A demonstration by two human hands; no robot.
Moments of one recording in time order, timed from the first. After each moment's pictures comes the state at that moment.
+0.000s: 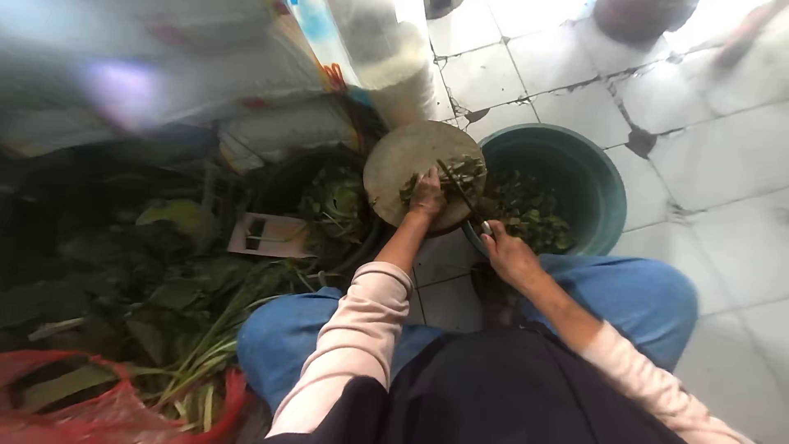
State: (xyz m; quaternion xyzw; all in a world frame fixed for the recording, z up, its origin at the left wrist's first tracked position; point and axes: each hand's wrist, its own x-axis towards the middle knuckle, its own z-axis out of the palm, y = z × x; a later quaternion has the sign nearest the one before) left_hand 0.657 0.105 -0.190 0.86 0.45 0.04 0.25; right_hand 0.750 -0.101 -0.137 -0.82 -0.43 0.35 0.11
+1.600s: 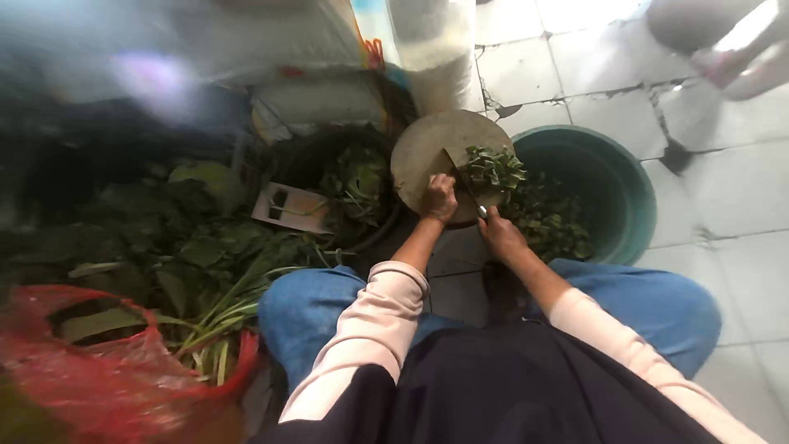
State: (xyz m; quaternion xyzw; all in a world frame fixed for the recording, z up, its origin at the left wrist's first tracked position) left_hand 0.616 0.092 -0.231 0.84 0.44 0.24 0.20; right_hand 0.730 -0.041 -0.173 -0.81 -0.46 0.35 0.07
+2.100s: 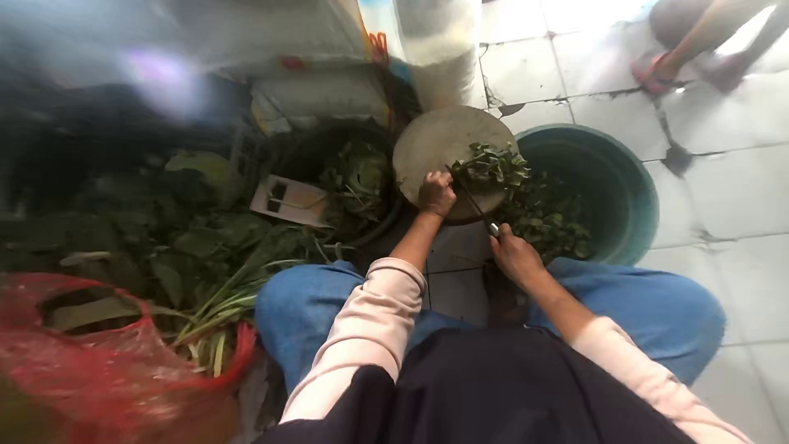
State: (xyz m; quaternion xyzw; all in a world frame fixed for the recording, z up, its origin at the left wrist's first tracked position) left_hand 0.608 0.097 -0.213 0.82 0.48 0.17 0.24; right_hand 0.724 -0.083 -0.163 -0.82 -0.46 0.34 0.01
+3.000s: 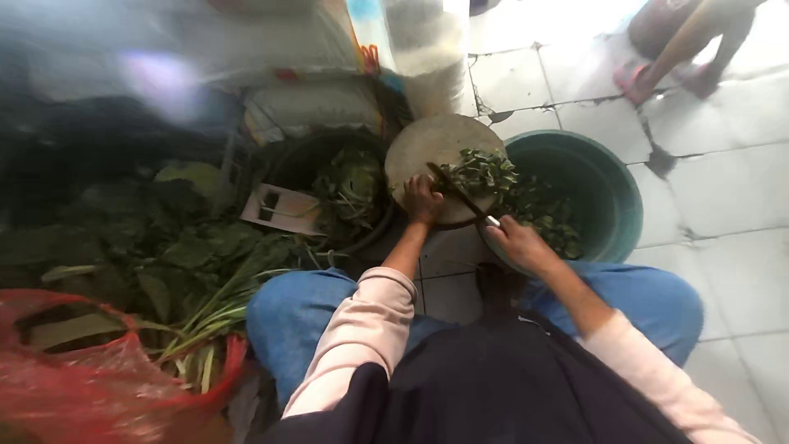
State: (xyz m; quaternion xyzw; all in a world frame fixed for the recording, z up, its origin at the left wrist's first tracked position) left_hand 0.600 0.099 -0.236 0.79 0.51 0.25 0.23; right_hand 0.764 -0.081 -0.132 -0.78 -0.48 0.40 0.09
